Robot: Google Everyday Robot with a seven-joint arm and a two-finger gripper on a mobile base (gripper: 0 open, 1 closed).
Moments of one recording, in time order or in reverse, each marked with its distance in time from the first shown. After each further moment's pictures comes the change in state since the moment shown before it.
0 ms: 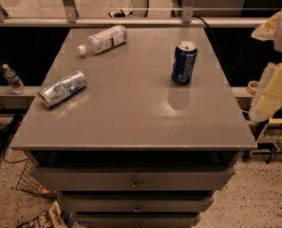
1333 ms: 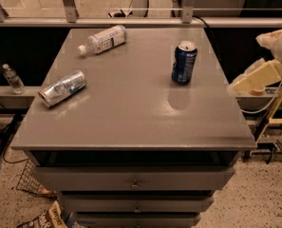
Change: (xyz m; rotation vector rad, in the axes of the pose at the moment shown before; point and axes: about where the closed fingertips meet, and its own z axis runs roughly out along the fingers) arm 0.020 -0.082 0.074 0.104 -0.433 0.329
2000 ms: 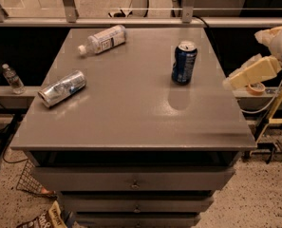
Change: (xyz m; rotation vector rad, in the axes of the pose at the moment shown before) arm -0.009 -0.010 0.003 0.029 -0.063 0.036
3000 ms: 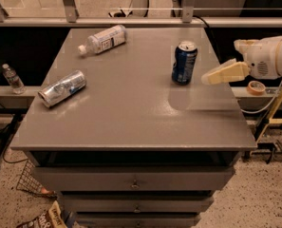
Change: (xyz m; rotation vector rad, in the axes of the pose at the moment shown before) arm 0.007 -0.029 0.077 -0.008 -0.209 0.118
